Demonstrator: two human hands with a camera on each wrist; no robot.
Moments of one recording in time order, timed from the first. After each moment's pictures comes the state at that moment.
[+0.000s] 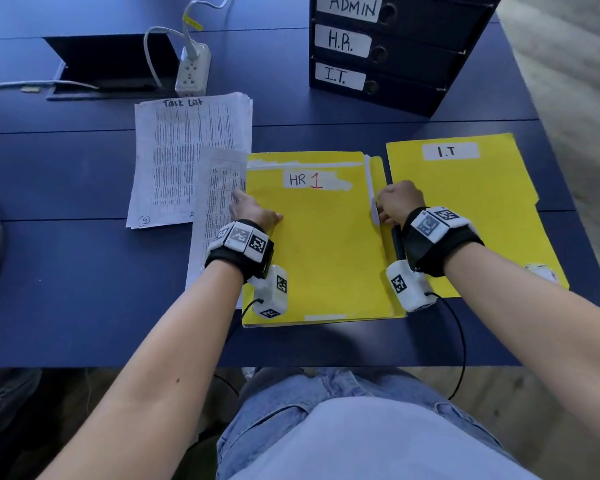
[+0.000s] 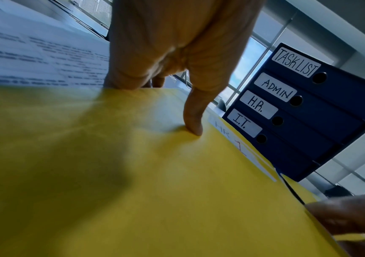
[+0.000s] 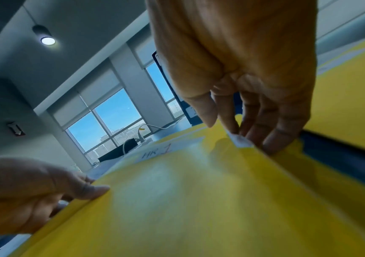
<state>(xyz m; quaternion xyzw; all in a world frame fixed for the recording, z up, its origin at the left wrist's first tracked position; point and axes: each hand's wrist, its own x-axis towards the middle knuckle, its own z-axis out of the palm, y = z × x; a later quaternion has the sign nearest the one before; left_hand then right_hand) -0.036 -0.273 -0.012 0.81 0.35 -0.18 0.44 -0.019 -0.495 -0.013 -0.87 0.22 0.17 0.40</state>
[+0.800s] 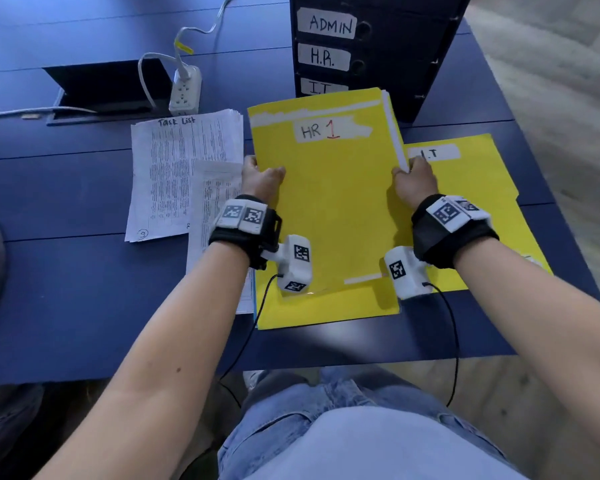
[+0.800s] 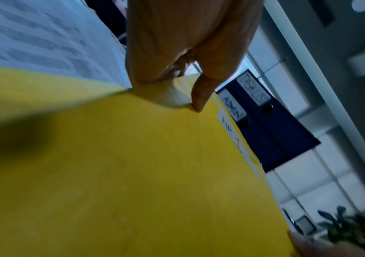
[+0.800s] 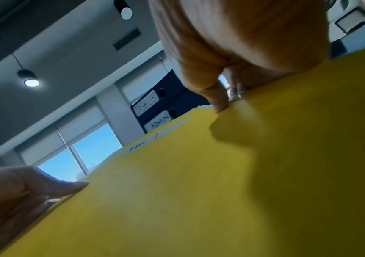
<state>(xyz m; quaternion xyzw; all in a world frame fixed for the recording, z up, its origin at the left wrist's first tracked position) -0.010 -0.301 0.026 0.74 0.25 -0.07 0.62 -0.014 -0.525 0.011 -0.88 0.23 0.07 0.40</state>
